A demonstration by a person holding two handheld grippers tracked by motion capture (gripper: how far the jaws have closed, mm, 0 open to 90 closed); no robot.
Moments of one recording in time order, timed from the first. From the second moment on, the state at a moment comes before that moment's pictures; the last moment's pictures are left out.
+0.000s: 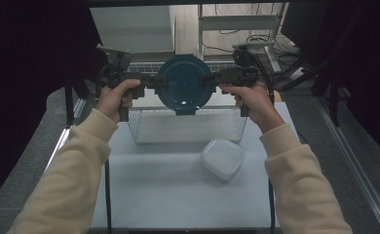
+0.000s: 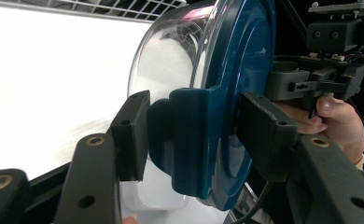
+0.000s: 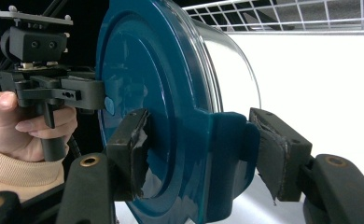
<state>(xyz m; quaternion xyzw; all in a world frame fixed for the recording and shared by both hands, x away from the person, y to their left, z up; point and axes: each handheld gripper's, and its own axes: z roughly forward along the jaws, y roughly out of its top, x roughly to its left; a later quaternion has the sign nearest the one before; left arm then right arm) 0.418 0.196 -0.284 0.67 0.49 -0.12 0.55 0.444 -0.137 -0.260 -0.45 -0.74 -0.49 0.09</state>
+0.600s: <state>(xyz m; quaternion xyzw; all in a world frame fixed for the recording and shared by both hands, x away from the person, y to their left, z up) 0.453 0.195 -0.298 0.67 0.50 -0.14 0.53 0.475 -0.138 -0.272 -0.47 -0.74 -0.48 0.10</state>
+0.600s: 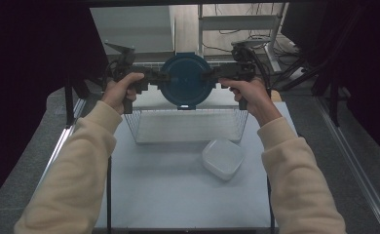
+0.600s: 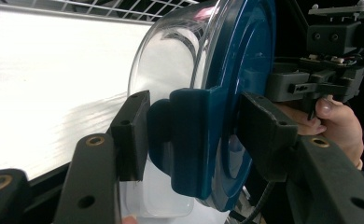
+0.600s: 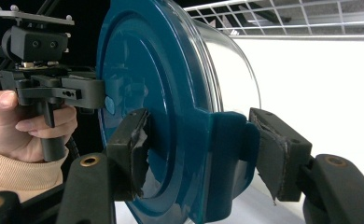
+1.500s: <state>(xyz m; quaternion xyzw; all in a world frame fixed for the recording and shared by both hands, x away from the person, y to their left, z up) 0.499 0.197 -0.339 0.59 0.57 -0.19 0.53 0.521 -0.134 -0.313 -0.54 -0.69 -0.46 0.17</state>
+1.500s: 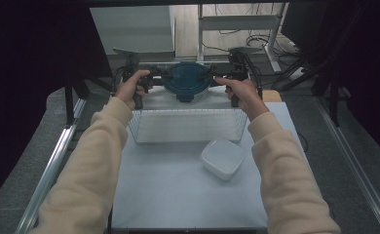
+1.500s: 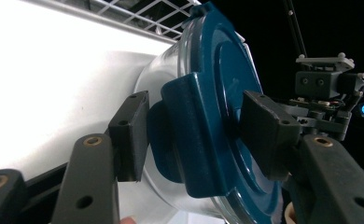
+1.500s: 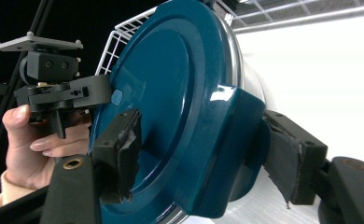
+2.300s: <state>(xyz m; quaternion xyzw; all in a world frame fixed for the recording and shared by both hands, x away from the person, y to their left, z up) 0.376 0.203 -0.307 0.72 0.48 0.06 0.50 0.426 -0.151 -0.283 -0.44 -0.75 -0.49 -0.04</state>
